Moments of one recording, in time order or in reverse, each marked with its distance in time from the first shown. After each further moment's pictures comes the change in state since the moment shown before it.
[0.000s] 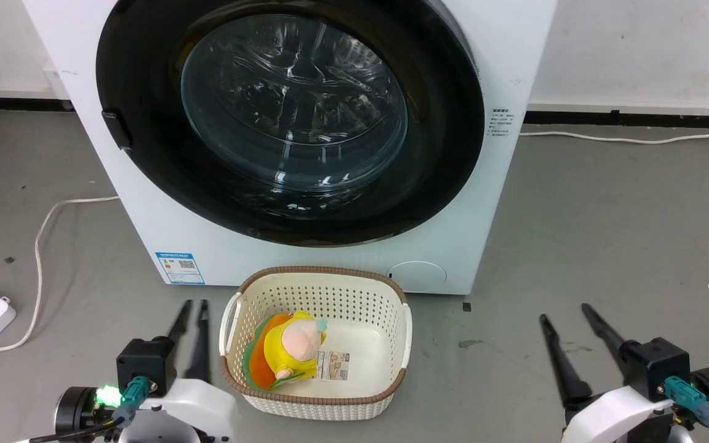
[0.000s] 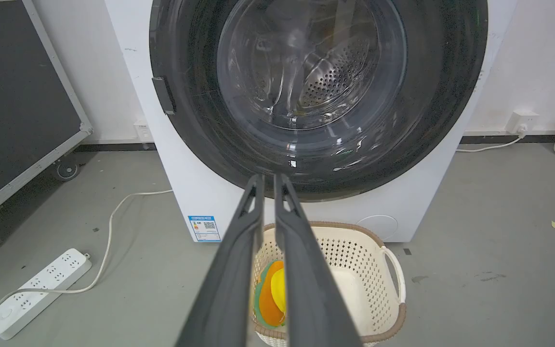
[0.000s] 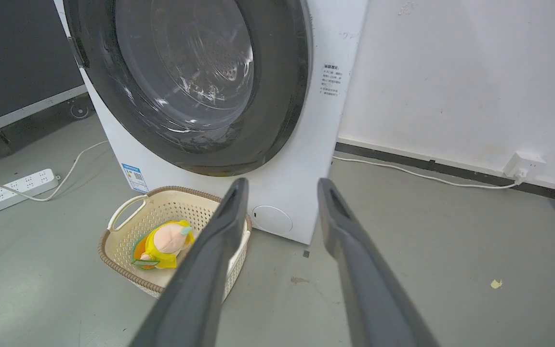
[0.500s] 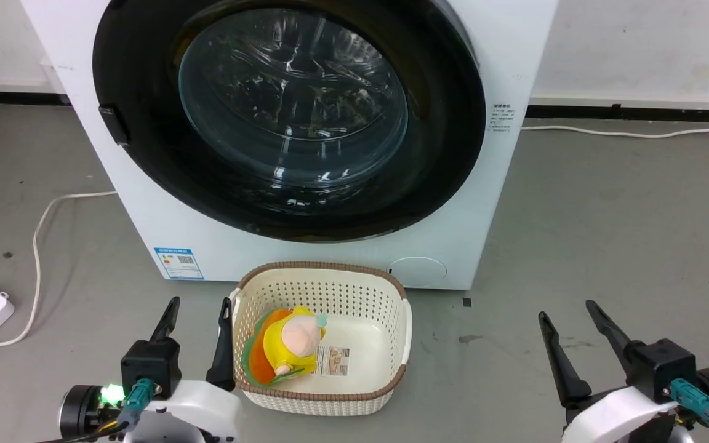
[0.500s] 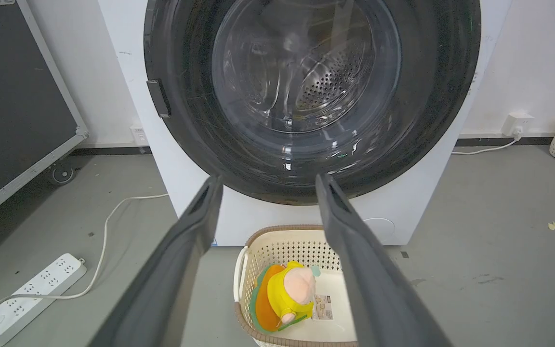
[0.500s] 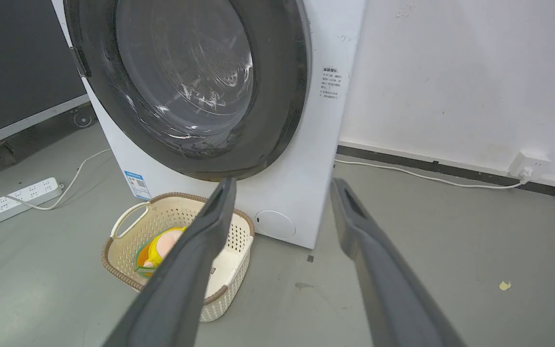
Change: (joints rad) left arm 0.000 0.000 -0.016 0.000 -0.001 0.005 -0.028; right arm 0.000 0.000 -0.001 0.003 0.020 0.000 -0.029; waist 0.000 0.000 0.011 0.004
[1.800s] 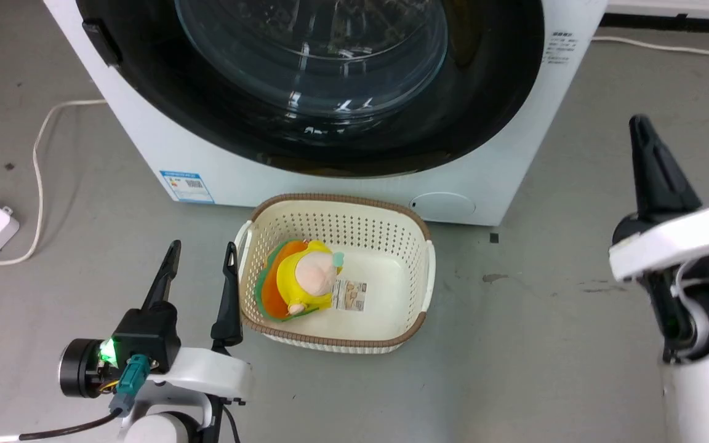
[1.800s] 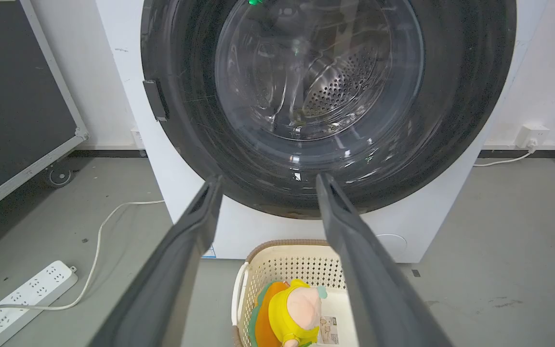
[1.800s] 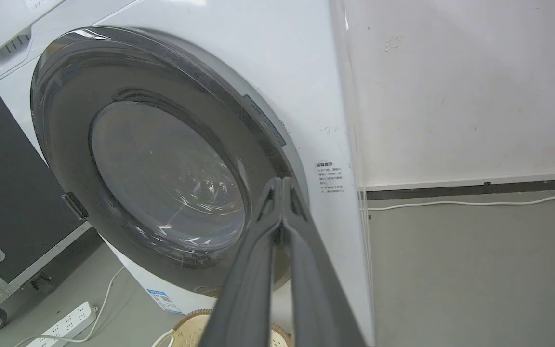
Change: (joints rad) left arm -0.092 0.000 -0.033 -0.046 -0.020 0.022 -0.082; right arm -0.449 -0.021 -0.087 0.074 0.323 0.000 0.081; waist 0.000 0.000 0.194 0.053
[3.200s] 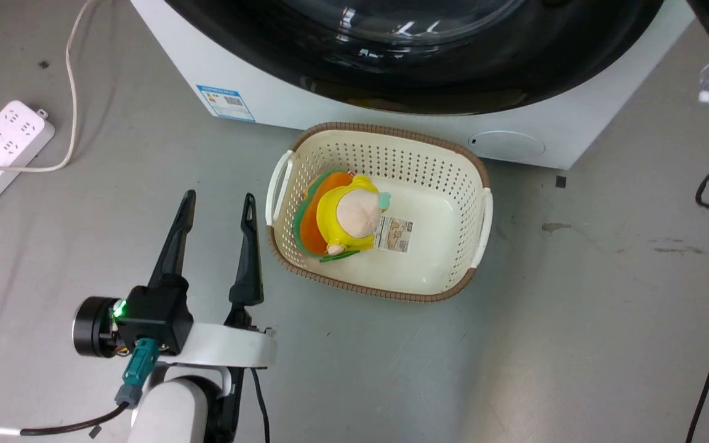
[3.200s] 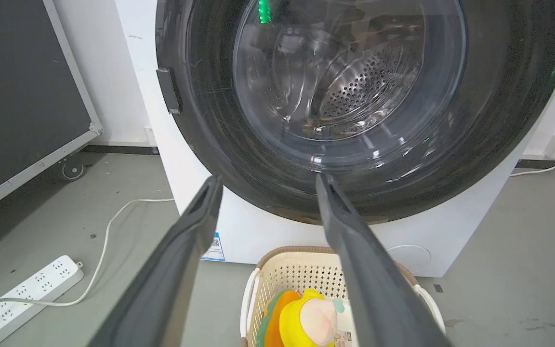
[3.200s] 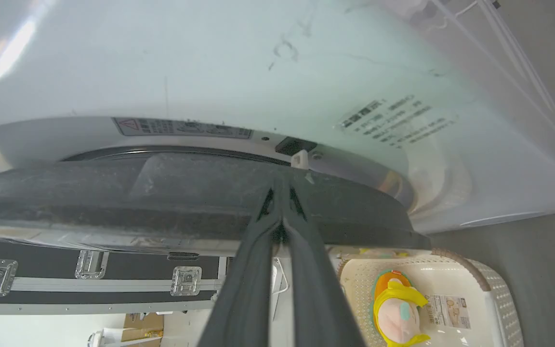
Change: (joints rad) left arm -0.091 0.000 -0.075 -0.024 -0.042 0.039 -0.093; right arm -0.794 -0.057 -0.415 0.851 0.359 -0.001 0.481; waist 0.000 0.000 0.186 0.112
